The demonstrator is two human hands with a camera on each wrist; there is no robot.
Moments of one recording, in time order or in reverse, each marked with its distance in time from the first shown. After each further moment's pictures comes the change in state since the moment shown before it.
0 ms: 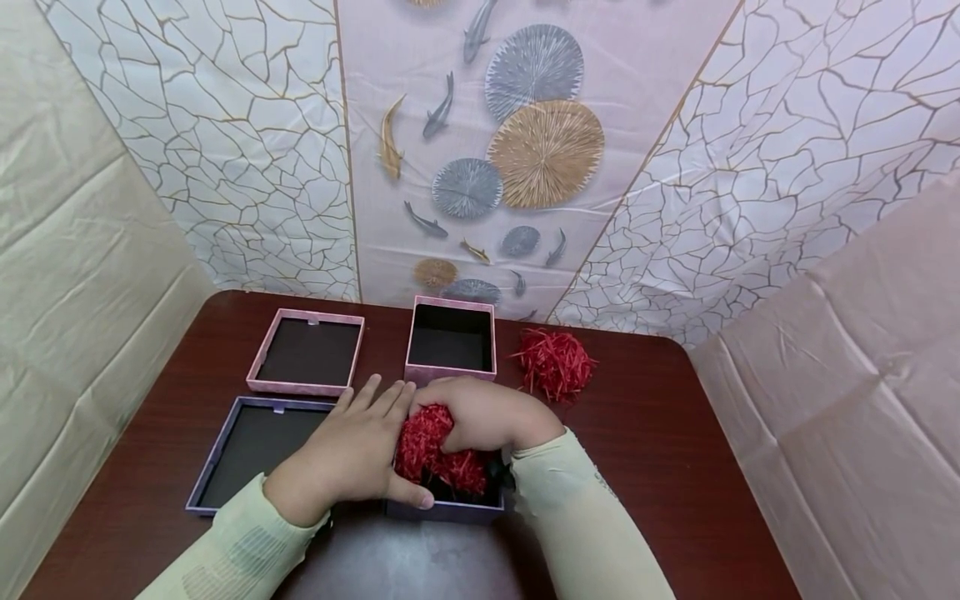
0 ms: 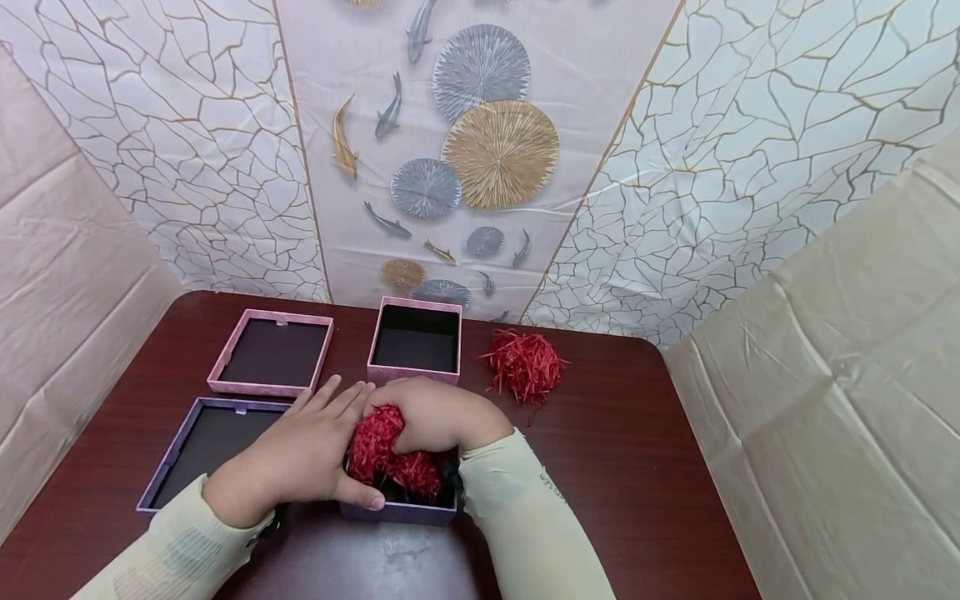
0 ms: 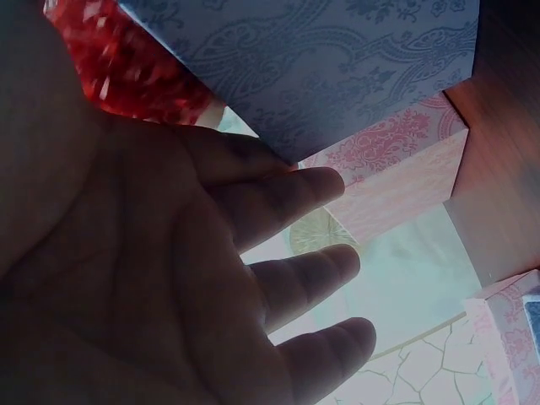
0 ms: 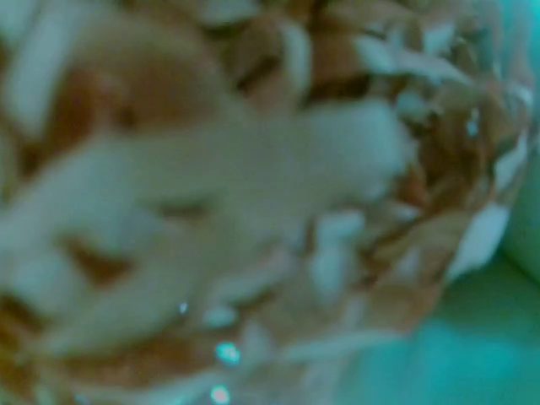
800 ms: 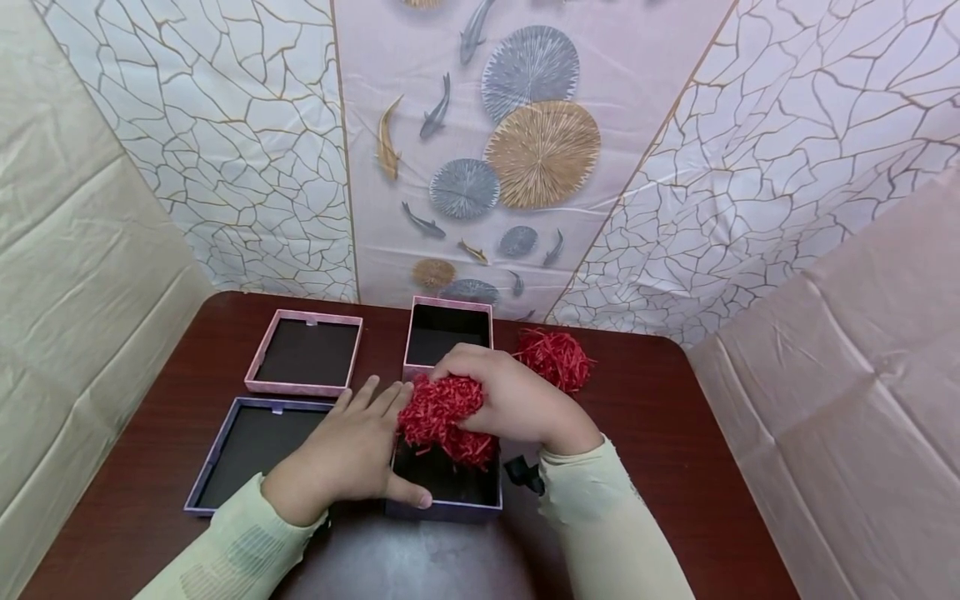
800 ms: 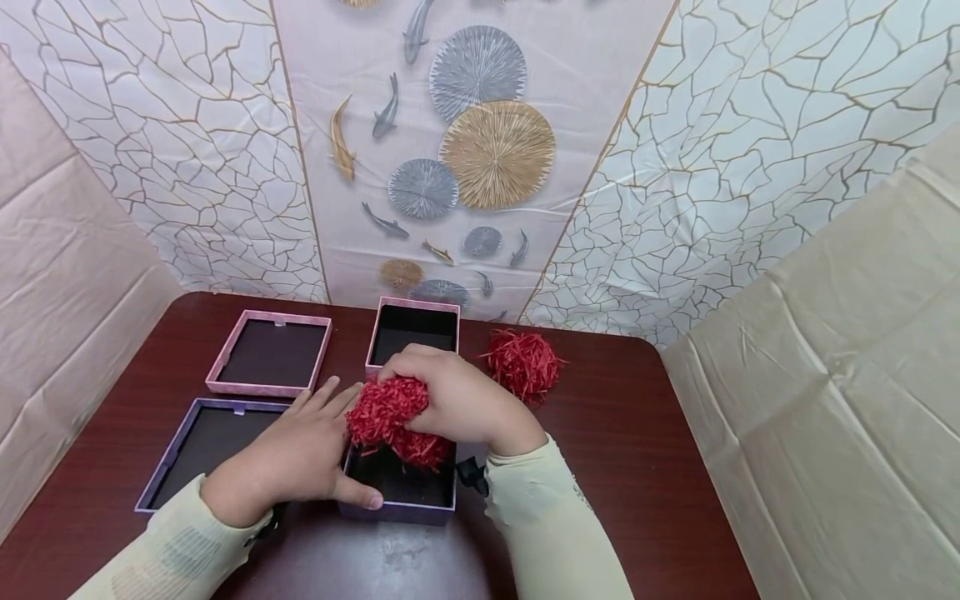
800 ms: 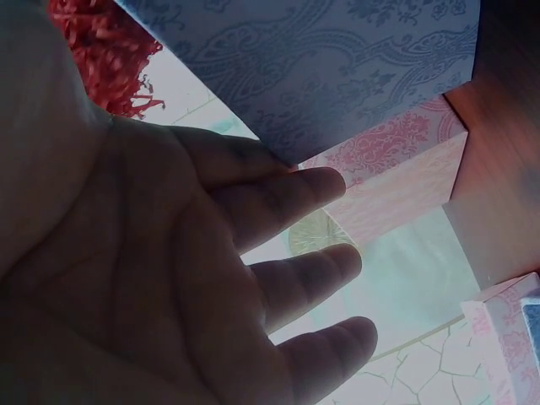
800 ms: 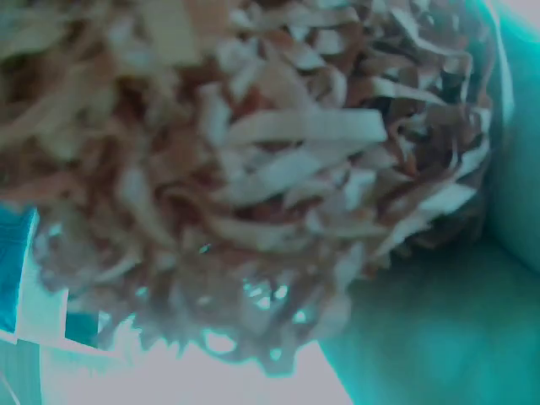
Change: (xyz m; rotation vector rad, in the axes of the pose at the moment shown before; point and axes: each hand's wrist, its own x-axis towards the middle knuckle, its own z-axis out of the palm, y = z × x) left_hand 0.001 0.001 0.000 -0.006 0.008 -0.013; right_hand -0.042 -0.009 -0.028 0.075 0.344 -0.108
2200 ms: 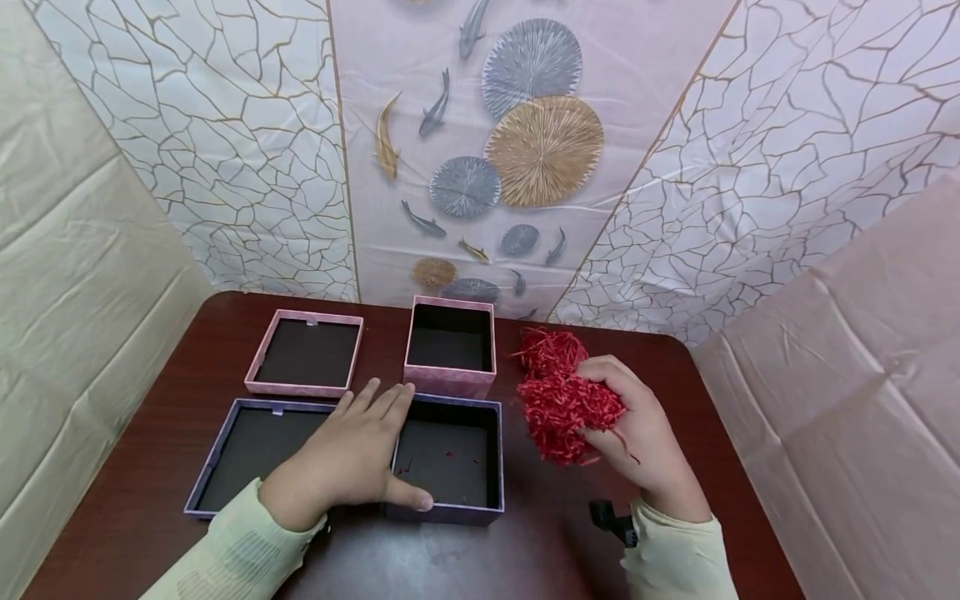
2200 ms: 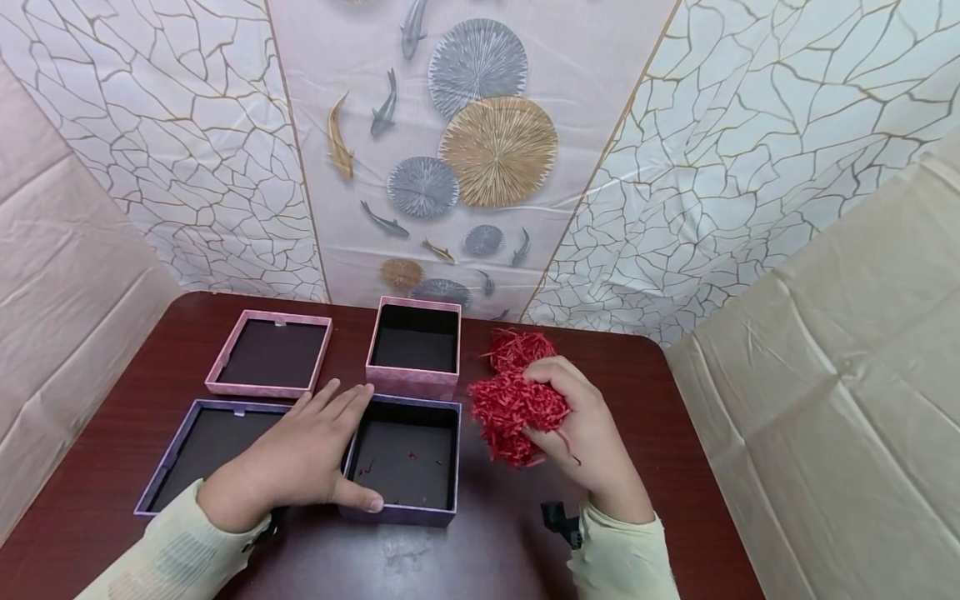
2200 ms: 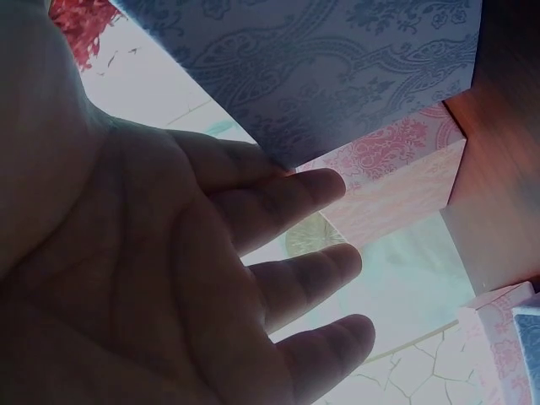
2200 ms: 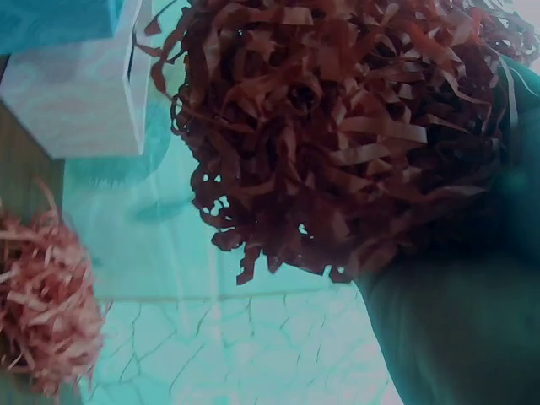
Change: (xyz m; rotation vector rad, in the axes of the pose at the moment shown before) left_hand 0.000 0.000 0.001 -0.034 -0.013 -0.013; right_hand -0.131 0.053 -0.019 0.065 0.554 0.058
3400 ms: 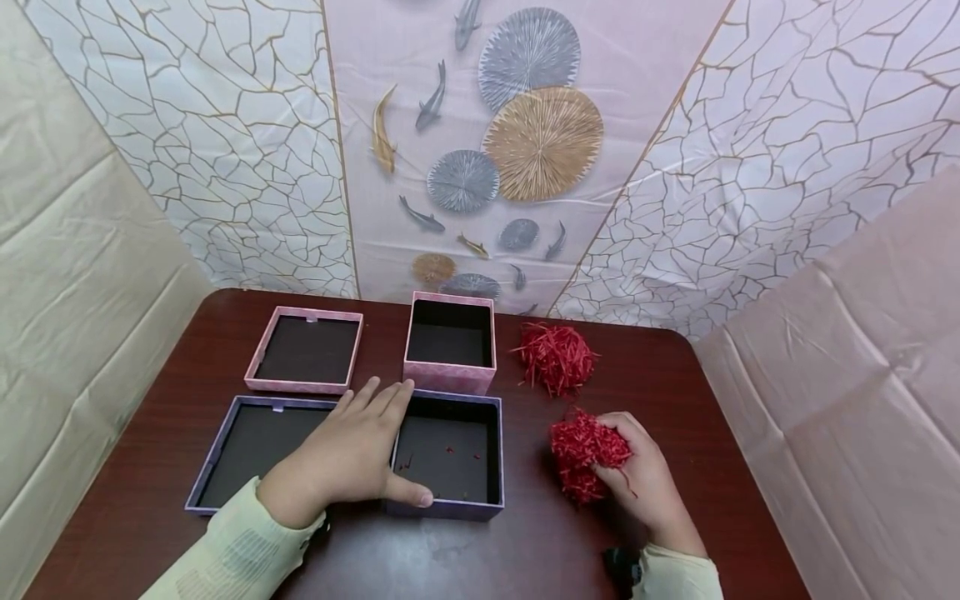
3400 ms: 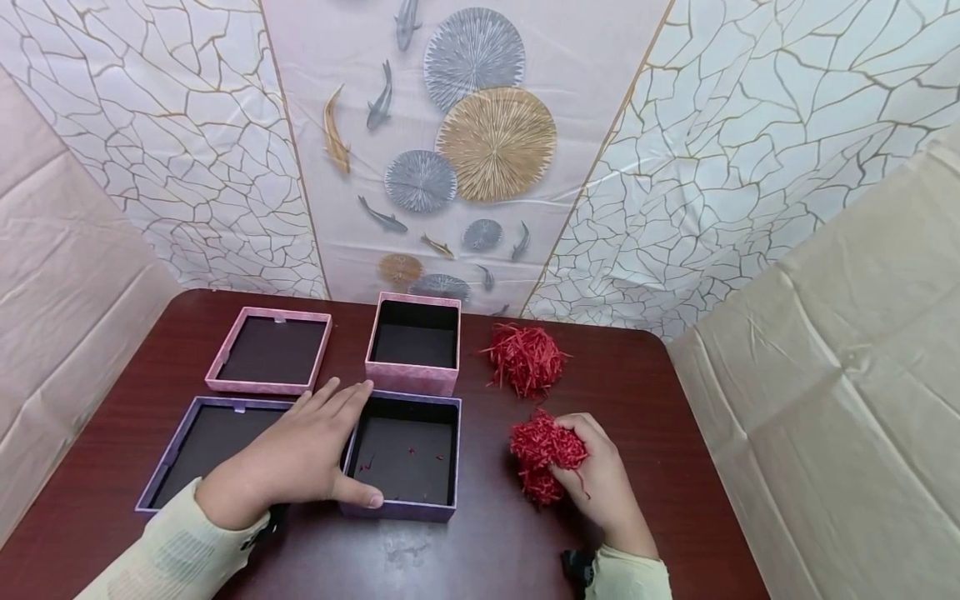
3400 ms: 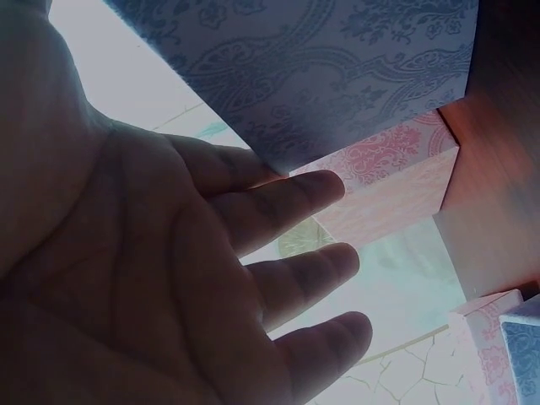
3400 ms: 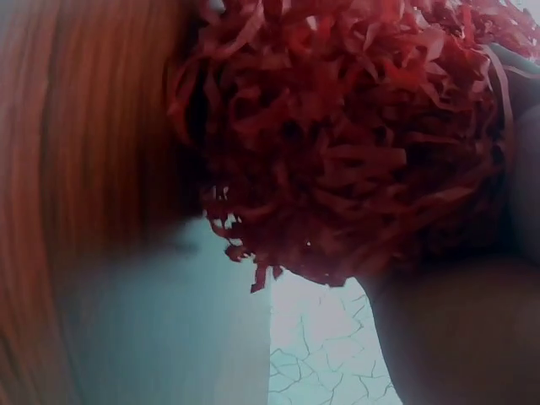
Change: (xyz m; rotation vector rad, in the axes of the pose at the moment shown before) left_hand 0.000 -0.001 0.000 -0.029 -0.006 0.005; right_hand -0.095 0.089 0.022 -0.133 0.058 0.231
